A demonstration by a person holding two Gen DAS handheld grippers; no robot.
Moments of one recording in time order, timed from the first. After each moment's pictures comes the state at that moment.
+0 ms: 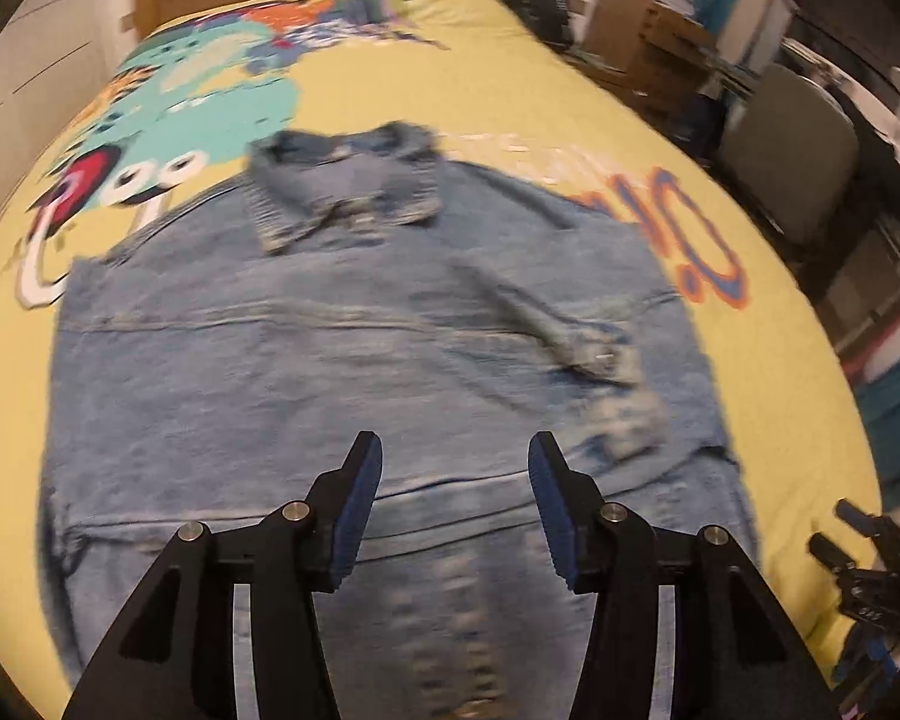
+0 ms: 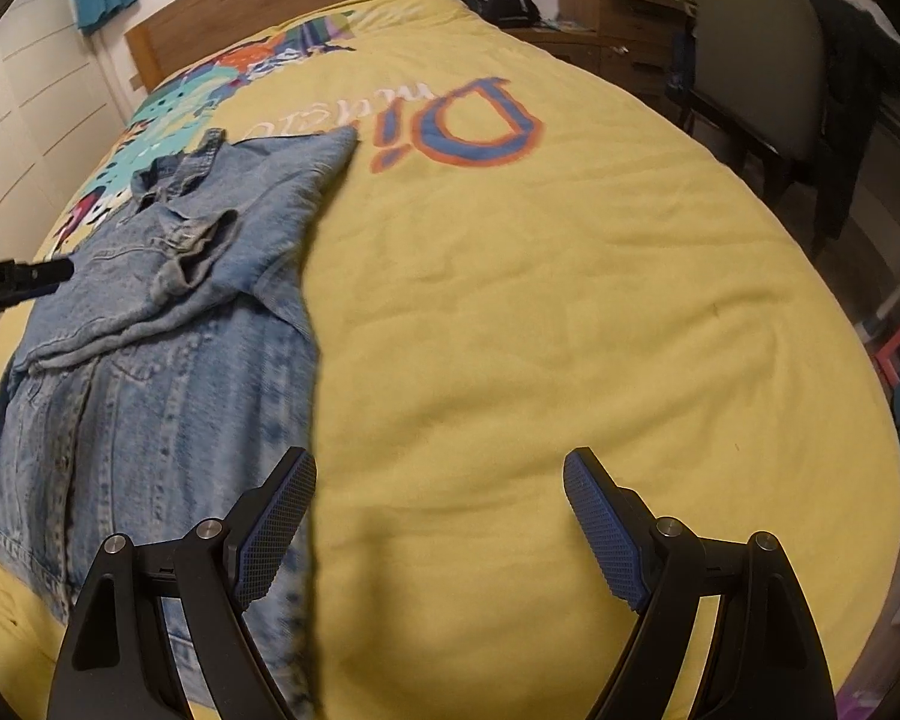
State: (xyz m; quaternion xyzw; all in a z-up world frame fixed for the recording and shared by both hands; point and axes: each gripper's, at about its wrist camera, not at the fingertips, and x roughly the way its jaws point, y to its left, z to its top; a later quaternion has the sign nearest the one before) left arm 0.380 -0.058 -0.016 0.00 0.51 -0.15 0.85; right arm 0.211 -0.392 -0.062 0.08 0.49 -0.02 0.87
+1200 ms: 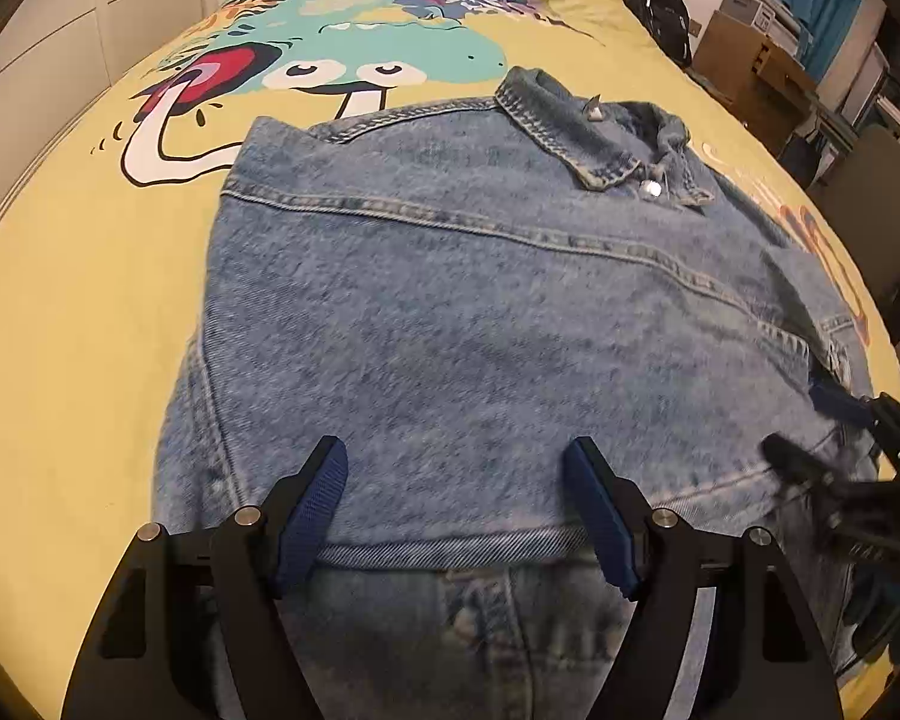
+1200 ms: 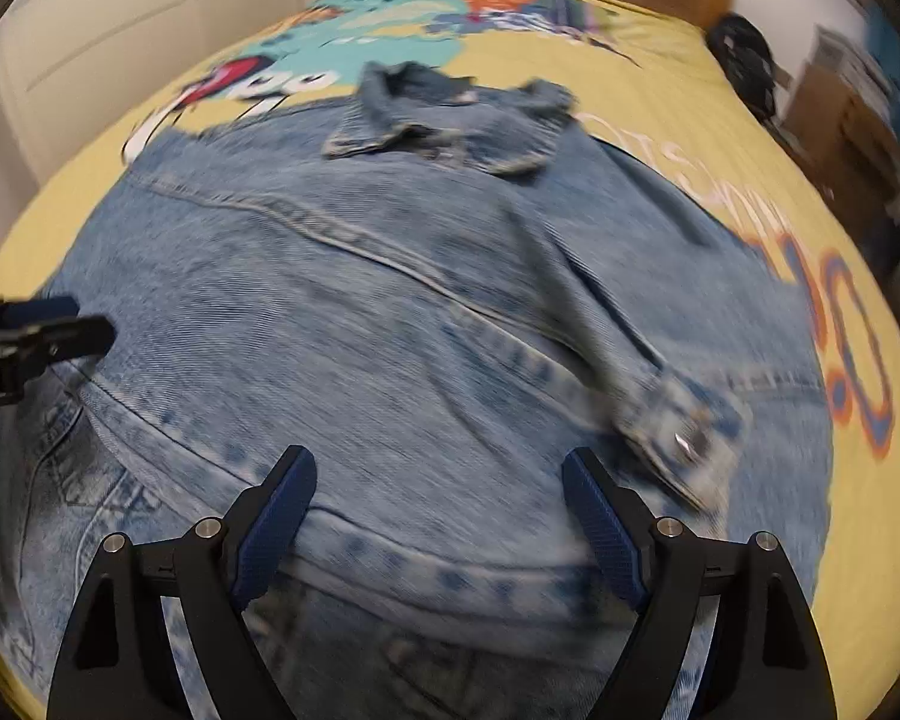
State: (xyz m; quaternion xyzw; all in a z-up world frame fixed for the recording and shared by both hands) left arm 0.392 0.096 -0.065 -0.03 0.53 -0.07 0.85; right arm 0.385 -0.144 -0.093 -0.07 0.49 0.14 0.86
